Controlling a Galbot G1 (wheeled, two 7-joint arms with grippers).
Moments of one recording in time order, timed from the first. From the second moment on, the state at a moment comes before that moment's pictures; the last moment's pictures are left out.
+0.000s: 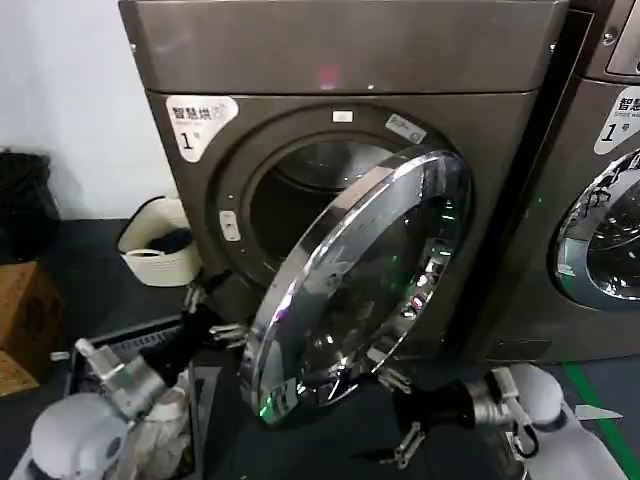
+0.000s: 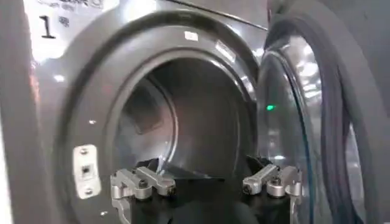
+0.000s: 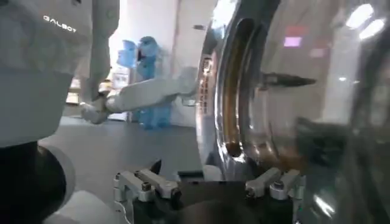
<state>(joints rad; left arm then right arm) 1.31 -0.98 -0.59 -2.20 -0.54 0.20 0.38 -1.10 0.99 0.44 1.74 0.56 0.10 -1.40</state>
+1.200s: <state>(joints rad) 1.16 -0.94 -0.25 -2.23 -0.51 0.20 0.39 -1.33 1.15 1.25 1.73 0.59 0.14 -1.21</state>
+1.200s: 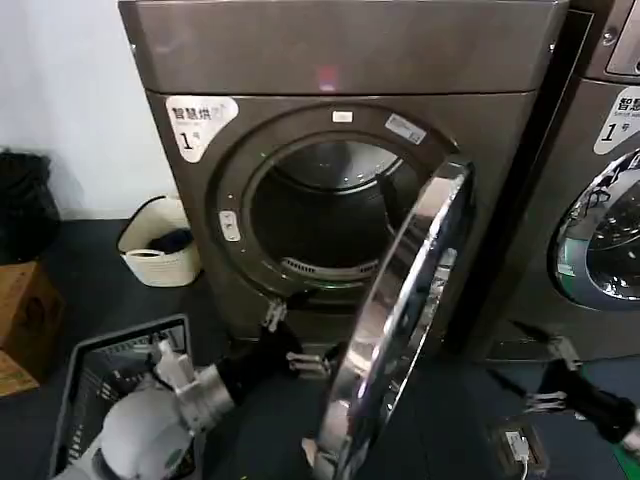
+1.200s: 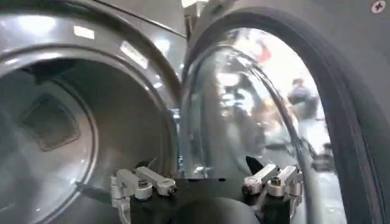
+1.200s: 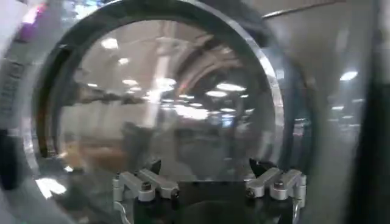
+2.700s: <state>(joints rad) 0.68 -1.08 0.40 -1.98 -0.60 0.13 0.35 -1.56 1.16 1.81 1.92 0.36 -0.14 -0.14</state>
